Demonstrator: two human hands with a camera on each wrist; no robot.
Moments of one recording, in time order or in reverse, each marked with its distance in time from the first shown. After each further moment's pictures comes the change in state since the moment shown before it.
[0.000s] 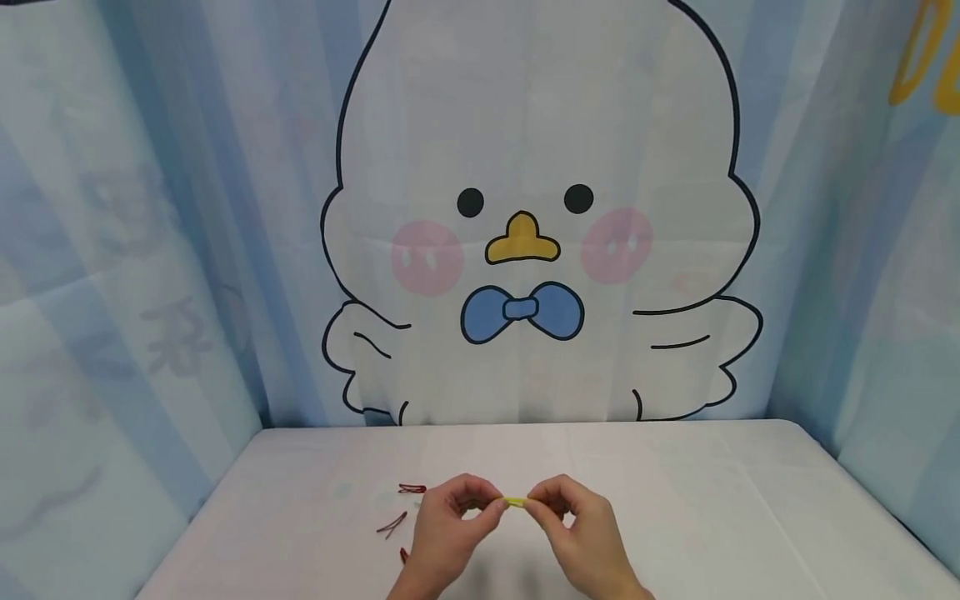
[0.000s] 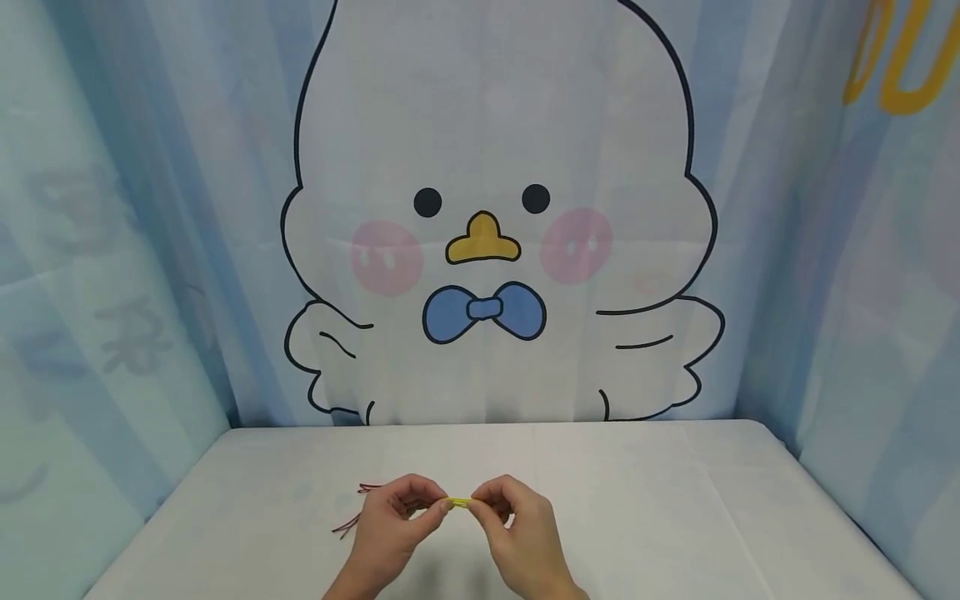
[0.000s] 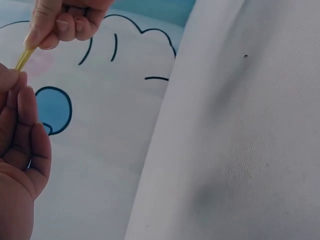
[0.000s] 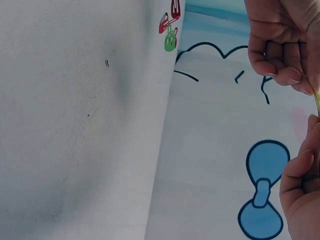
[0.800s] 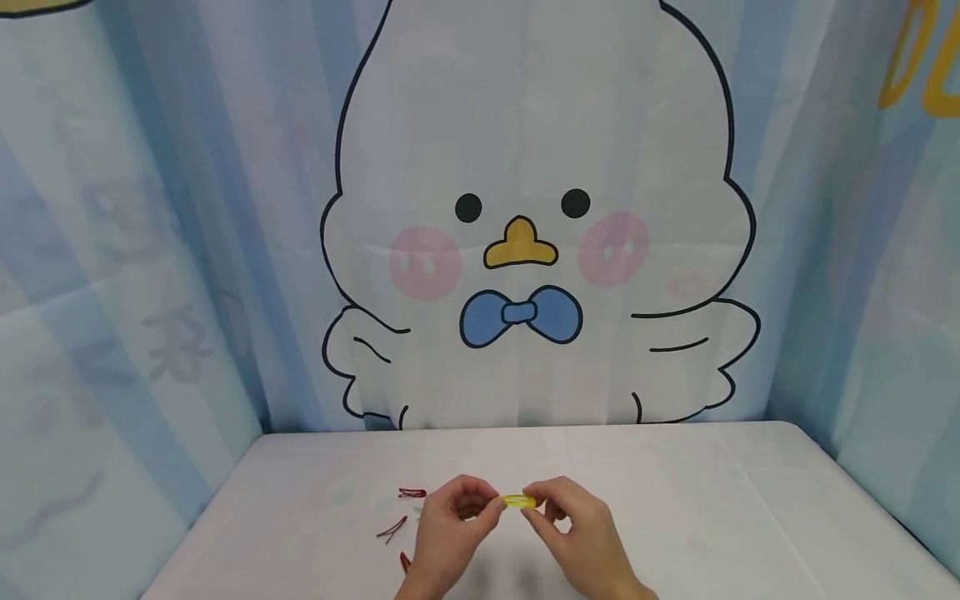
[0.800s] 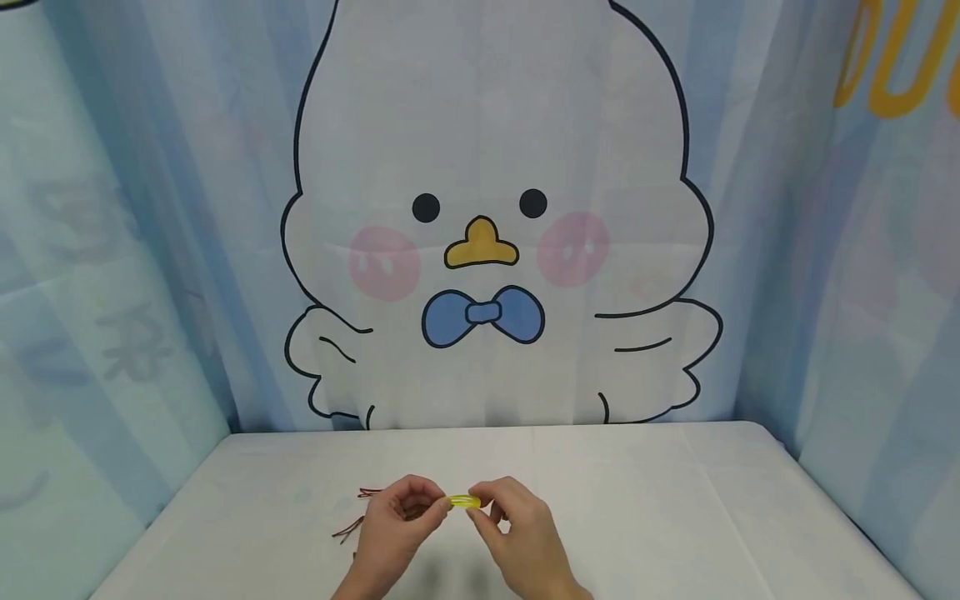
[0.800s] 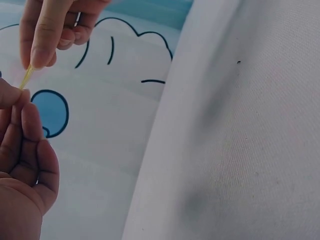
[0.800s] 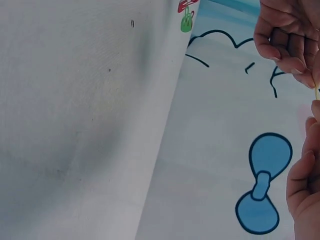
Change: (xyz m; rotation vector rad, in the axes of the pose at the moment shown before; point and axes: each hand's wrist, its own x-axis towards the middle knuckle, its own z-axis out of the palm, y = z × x) left_hand 0.000 0.000 0.007 -0.008 0.073 -0.048; right_hand 0.001 0.015 -0.002 -0.160 0.007 -0.306
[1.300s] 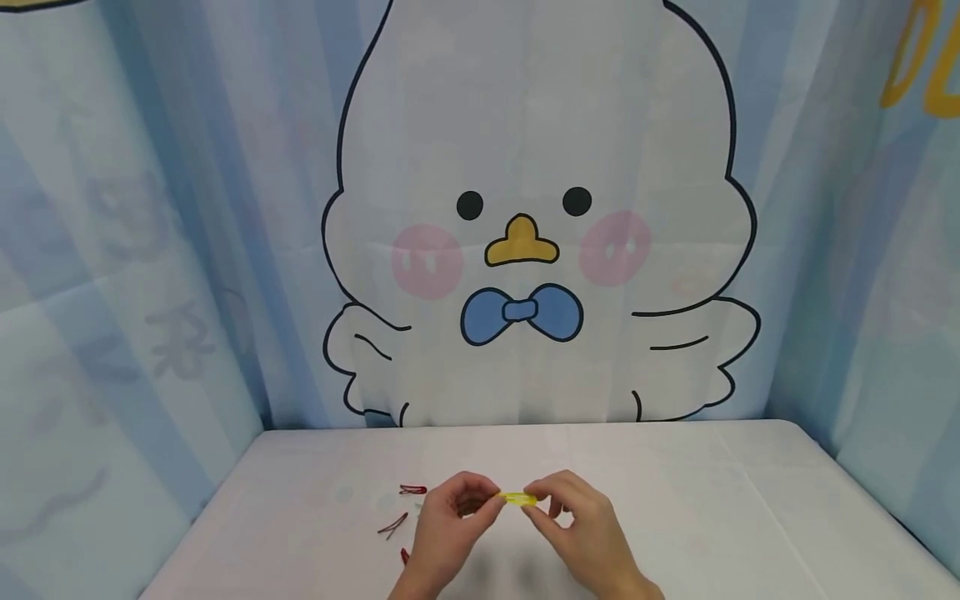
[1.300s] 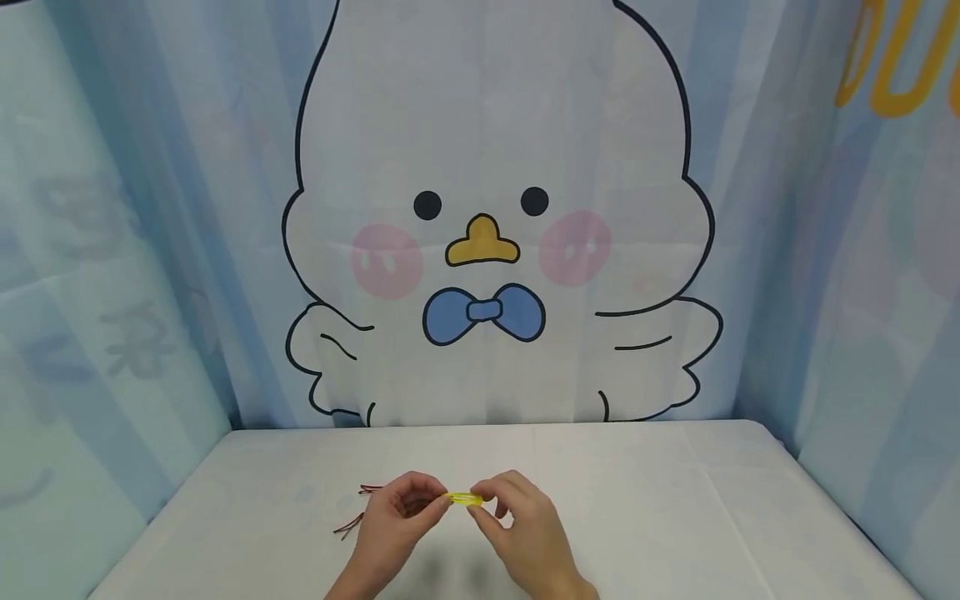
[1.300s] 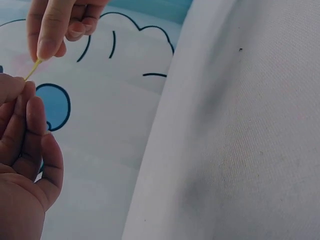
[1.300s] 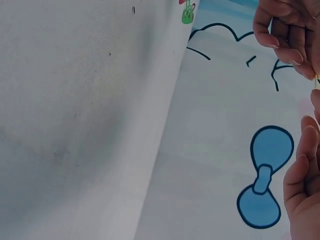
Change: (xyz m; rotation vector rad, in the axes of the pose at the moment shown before) left_hand 0.003 -0.004 -0.004 0.004 -0.064 0.016; right_hand 0.002 0.006 -0.003 -0.015 -0.008 -0.082
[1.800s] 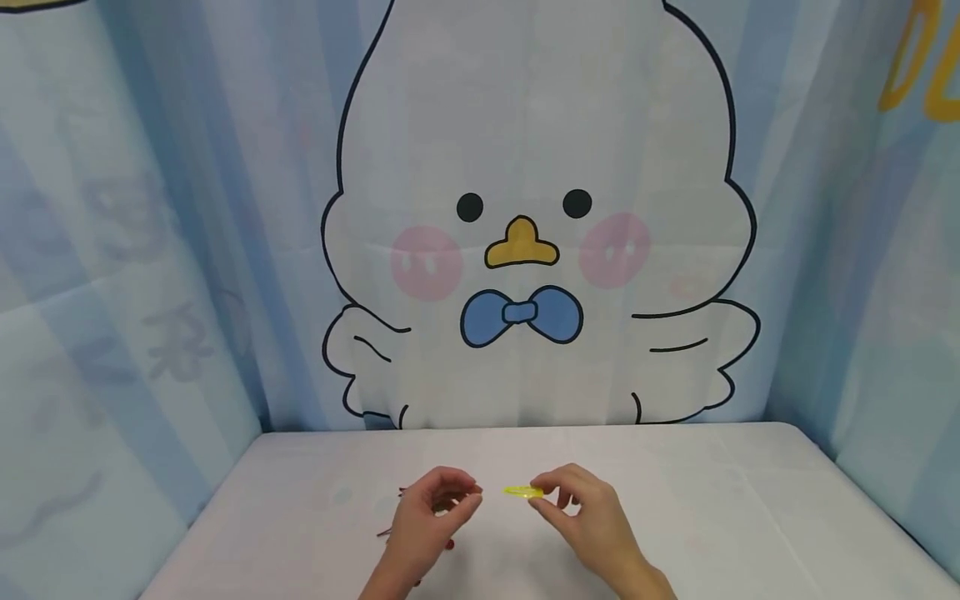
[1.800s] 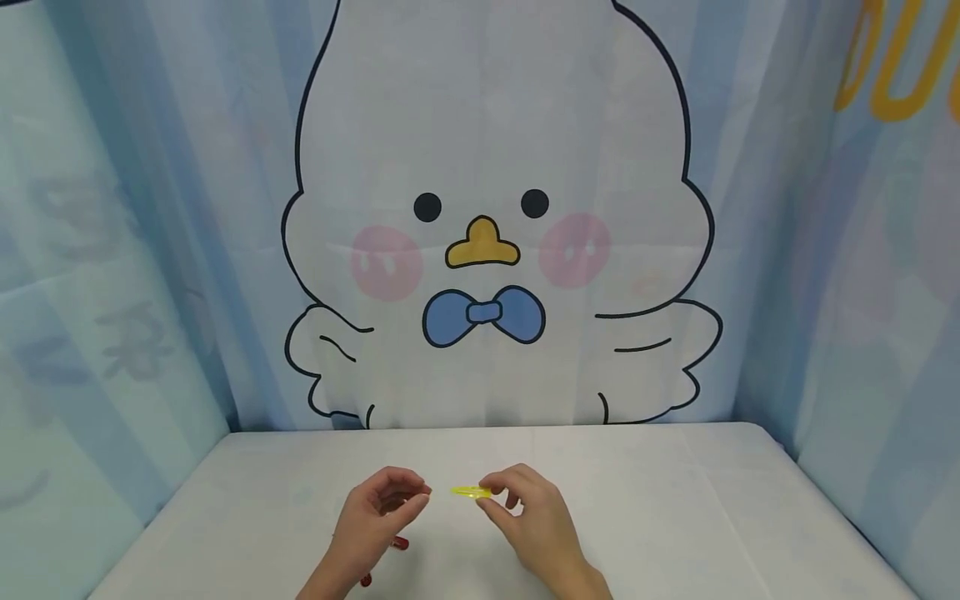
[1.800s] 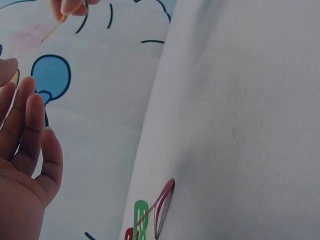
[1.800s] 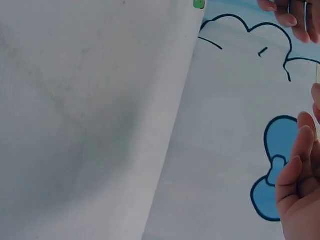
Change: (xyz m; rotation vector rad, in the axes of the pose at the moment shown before) left_hand 0.007 -0.009 -0.029 0.112 0.004 0.037; right_hand 0.005 0.013 -0.004 -0.013 -0.041 0.166
